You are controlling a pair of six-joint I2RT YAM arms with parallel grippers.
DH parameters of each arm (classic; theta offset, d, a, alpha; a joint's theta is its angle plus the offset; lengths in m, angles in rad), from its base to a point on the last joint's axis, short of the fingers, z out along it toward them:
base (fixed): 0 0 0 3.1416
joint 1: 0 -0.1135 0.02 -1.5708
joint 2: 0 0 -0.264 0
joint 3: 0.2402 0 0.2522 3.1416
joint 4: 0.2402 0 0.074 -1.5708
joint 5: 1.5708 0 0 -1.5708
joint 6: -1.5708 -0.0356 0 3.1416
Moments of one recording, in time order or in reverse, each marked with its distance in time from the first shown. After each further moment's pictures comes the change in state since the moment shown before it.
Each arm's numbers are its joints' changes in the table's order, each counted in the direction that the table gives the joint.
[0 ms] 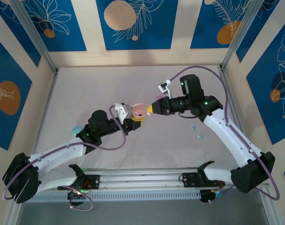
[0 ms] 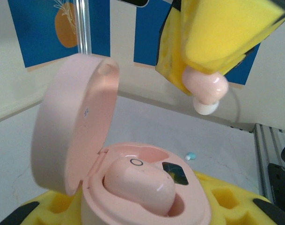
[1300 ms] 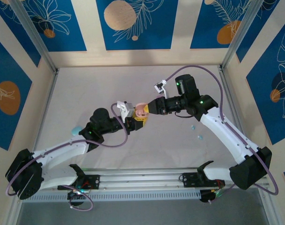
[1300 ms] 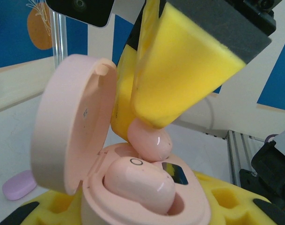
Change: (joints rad) left arm -0.001 -0.054 0.030 -0.057 0.095 0.075; right arm -0.026 -0.040 0.000 -0.031 0.066 0.015
